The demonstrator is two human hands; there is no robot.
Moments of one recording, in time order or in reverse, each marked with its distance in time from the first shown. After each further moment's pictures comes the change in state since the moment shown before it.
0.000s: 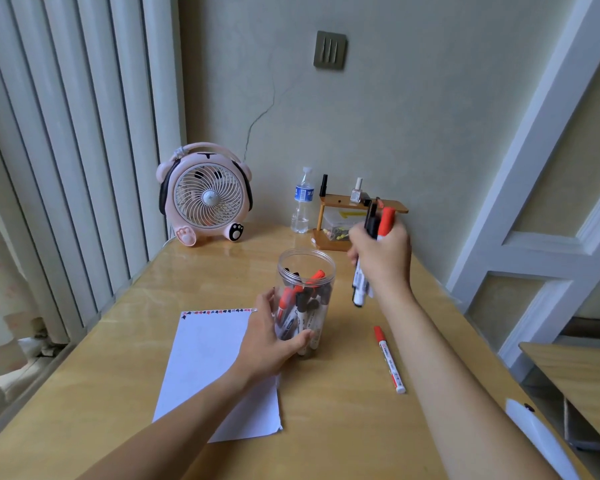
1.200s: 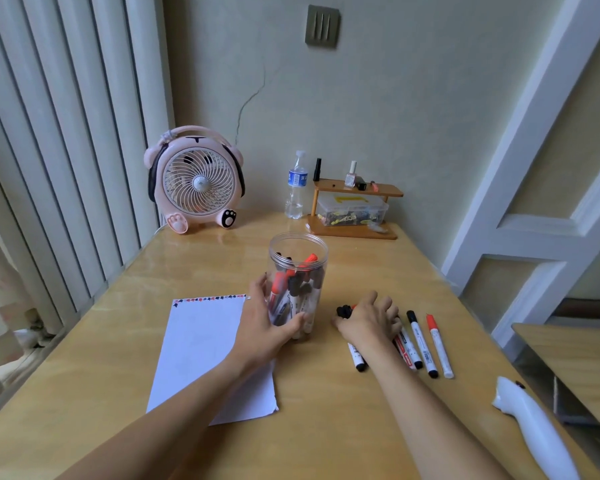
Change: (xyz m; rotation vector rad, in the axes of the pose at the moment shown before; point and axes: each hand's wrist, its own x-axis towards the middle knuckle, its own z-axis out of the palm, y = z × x) left_hand -0.007 0.008 0.007 -0.024 0.051 0.029; right_hand -0.045 0.137 -0.005 -1.124 -0.295 0.426
